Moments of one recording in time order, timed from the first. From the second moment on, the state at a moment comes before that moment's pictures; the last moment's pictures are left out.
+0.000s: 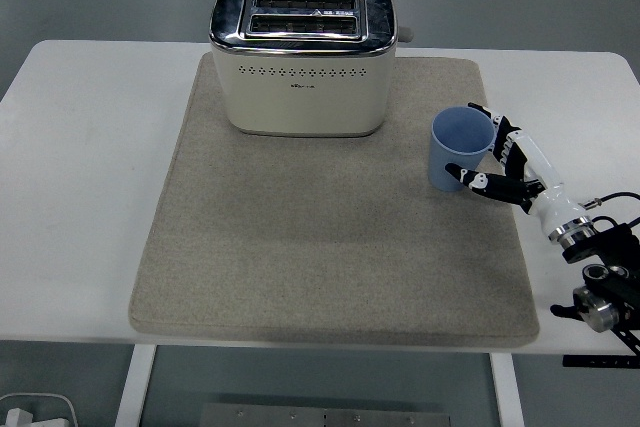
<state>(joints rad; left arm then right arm) -0.05 0.00 0.04 -0.11 -0.04 -0.13 0.05 0.51 -0.45 0.55 1.09 -0.73 -0.19 0.57</state>
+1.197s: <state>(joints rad) -0.05 0.00 0.04 -0.11 -0.04 -0.13 0.05 0.53 -0.44 0.55 1.09 -0.74 -0.19 0.54</state>
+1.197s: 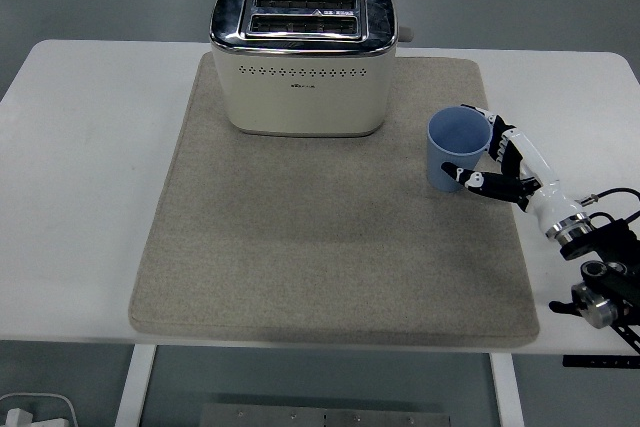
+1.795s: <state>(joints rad) -0.05 0.00 0.04 -0.11 -0.04 -0.13 0.05 0.54 -0.44 0.53 1.09 -0.75 -0.18 0.49</state>
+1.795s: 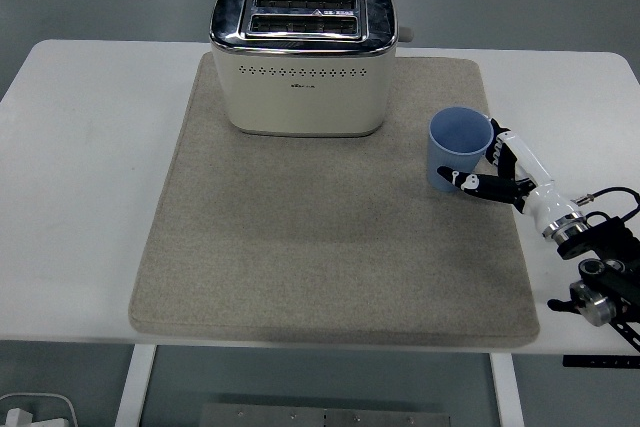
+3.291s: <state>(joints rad) -0.05 0.00 0.04 -0.11 -0.04 -0.13 0.05 0.58 -0.42 0.53 1.08 -0.75 -0.16 0.47</state>
